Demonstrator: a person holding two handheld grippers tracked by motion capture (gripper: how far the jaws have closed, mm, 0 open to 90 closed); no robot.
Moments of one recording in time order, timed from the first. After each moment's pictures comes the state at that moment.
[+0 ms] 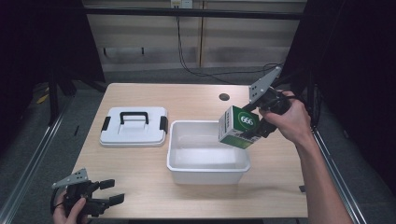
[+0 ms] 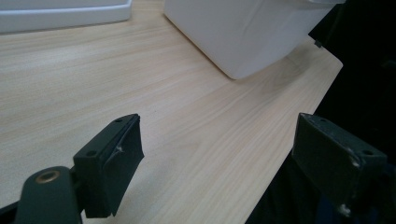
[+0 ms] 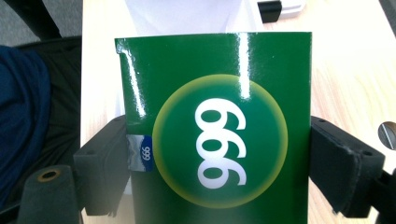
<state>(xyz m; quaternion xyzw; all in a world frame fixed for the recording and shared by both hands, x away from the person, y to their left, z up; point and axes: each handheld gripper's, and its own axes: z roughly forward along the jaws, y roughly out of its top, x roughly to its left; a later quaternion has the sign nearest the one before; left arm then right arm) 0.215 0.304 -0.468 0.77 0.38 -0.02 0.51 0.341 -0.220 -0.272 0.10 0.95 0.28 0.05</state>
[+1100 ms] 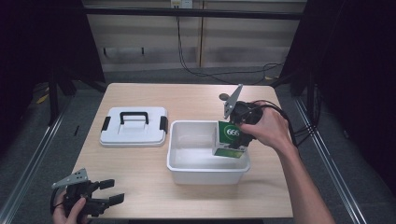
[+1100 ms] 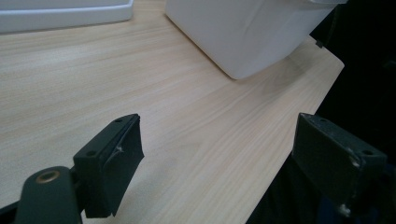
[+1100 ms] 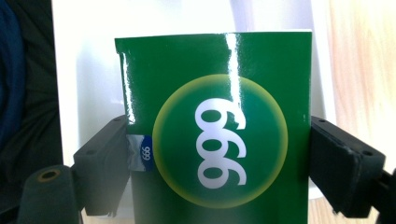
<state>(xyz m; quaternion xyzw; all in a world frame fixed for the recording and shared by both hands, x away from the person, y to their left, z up) 0.215 0.305 -0.468 0.77 0.38 -0.02 0.51 0.355 -0.174 -0.322 0.10 0.98 0.16 0.01</state>
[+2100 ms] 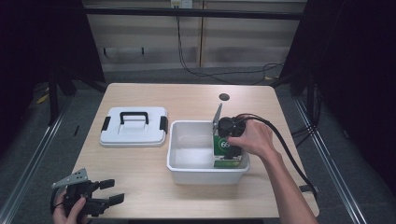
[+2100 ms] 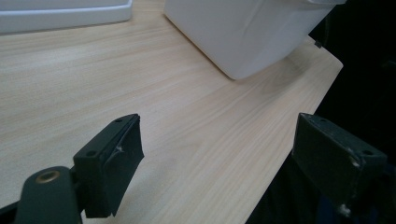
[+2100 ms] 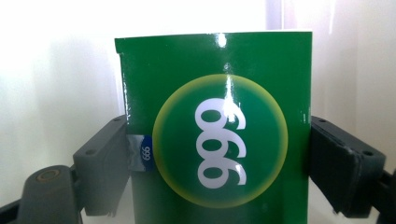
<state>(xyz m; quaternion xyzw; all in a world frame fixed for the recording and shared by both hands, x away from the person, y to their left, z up) 0.216 0.305 -0.468 0.77 0.38 -0.02 0.51 0.366 -0.149 -0.387 0.08 0.99 0.08 -0.01</state>
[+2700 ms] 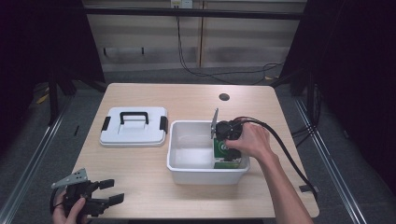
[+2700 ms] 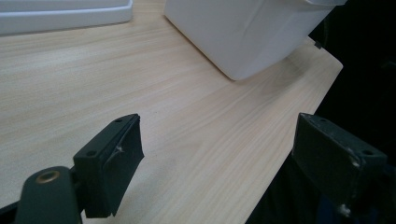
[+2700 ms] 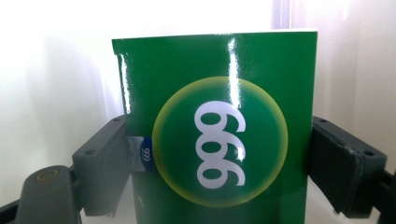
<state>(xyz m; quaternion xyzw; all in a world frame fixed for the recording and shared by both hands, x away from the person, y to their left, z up) 0.215 0.305 -0.468 0.77 0.38 -0.02 0.51 0.367 -0.144 -0.403 0.08 1.00 0.04 -0.01</state>
